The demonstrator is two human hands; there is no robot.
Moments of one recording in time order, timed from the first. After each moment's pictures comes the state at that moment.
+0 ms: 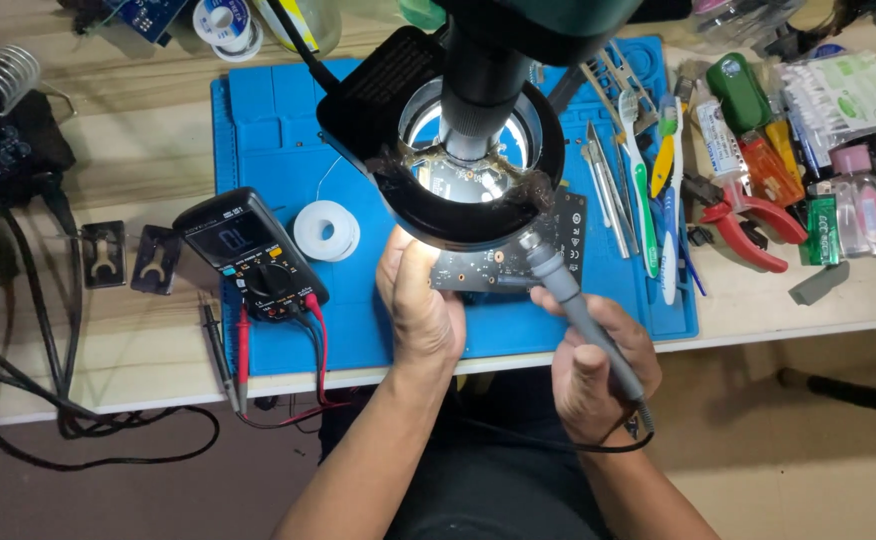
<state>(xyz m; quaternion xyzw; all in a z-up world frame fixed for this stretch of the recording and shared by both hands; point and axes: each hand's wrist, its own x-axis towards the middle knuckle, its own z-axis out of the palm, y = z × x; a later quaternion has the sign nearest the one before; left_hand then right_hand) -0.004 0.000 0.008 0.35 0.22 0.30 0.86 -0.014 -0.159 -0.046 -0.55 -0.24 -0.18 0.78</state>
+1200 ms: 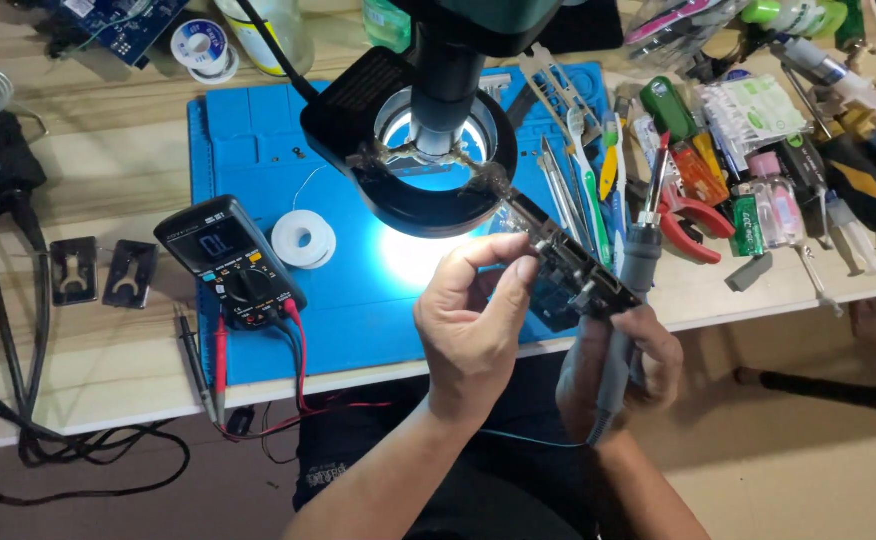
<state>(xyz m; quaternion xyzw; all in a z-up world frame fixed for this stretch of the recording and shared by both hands) -0.026 -0.056 0.066 0.55 0.13 0.31 0.76 0.002 -0.198 -0.041 -0.59 -0.27 -0.43 0.63</state>
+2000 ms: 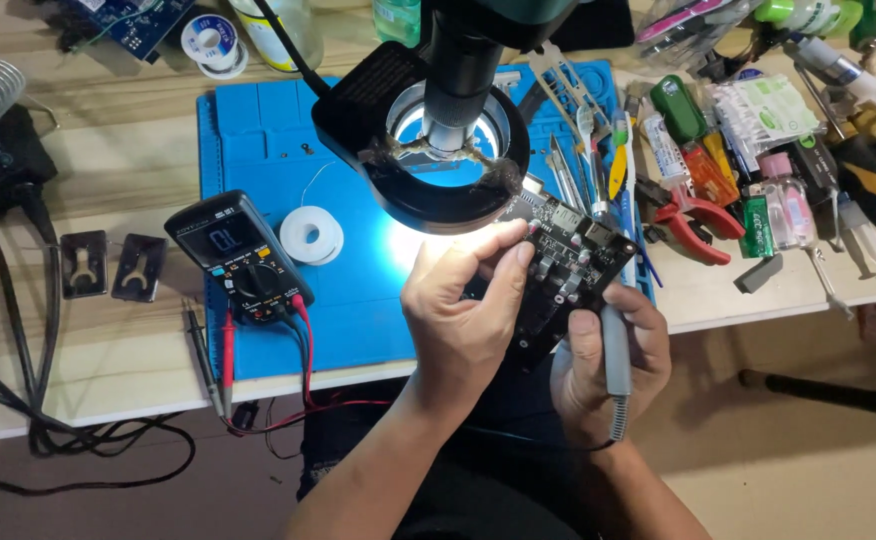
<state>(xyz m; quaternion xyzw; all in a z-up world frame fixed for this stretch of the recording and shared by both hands) -0.029 -0.030 0.081 0.73 0.08 0.35 0.58 -0.027 -0.165 0.006 -0.65 -0.04 -0.26 0.71</state>
